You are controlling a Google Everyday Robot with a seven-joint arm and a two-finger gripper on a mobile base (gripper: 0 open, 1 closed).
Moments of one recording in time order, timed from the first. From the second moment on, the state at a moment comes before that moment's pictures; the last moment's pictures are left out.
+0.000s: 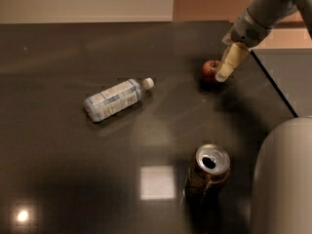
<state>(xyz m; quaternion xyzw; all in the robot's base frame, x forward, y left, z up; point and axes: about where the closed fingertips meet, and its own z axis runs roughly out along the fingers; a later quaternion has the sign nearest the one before) 0.669 -0.203 0.887 -0.58 0.79 0.10 0.20</state>
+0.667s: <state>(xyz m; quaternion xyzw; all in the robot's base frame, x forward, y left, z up) 0.662 -0.203 0.864 -0.58 0.79 0.11 0.18</state>
